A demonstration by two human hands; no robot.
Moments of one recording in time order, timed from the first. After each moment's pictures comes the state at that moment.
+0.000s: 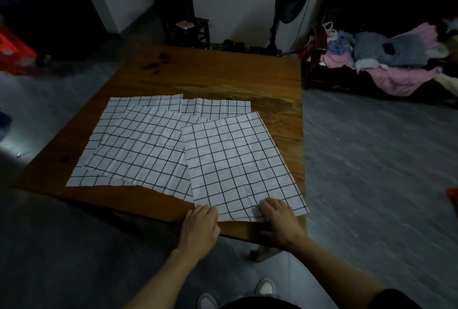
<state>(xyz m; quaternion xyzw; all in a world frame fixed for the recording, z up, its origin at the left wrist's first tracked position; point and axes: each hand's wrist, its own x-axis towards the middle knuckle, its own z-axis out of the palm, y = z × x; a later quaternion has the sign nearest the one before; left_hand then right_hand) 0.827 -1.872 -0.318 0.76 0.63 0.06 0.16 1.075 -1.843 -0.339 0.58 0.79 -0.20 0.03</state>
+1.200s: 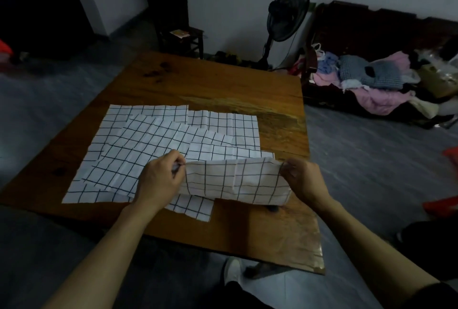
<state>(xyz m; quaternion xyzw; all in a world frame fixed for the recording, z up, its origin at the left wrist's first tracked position) 0.684 -1.755 -0.218 0.71 0.62 0.30 0.13 1.041 -1.739 -0.219 0.63 0.72 -0.15 -0.24</state>
